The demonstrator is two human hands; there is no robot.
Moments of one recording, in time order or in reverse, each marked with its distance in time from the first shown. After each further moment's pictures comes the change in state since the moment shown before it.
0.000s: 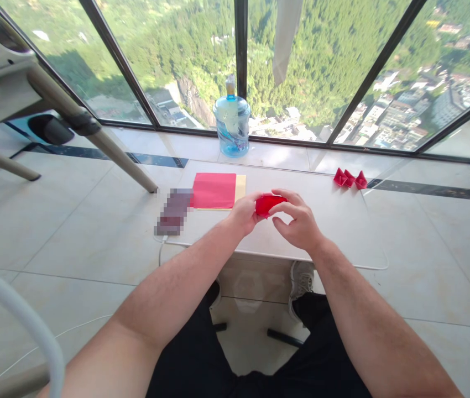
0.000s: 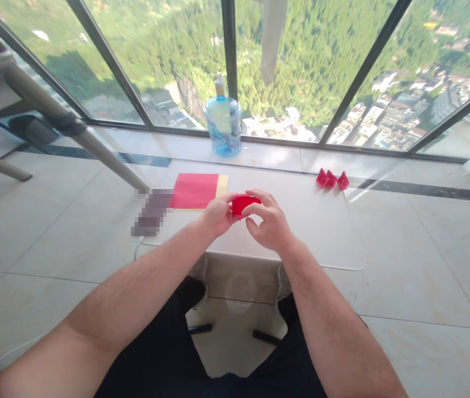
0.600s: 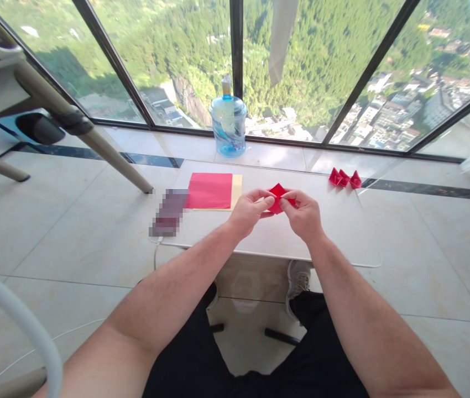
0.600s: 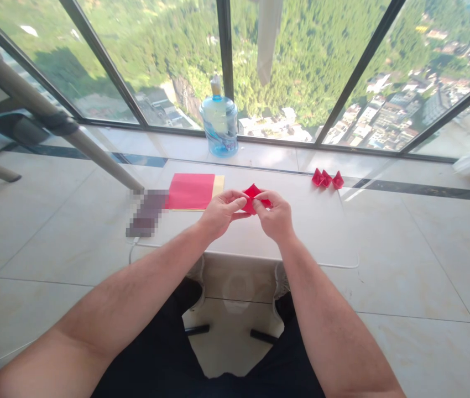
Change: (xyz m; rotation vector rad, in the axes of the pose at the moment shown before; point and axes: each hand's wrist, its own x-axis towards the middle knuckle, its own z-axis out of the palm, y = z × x) left_hand -0.018 -0.001 0.006 0.253 -0.211 0.248; right_hand 0.003 0.019 0.003 0.332 0.241 0.479
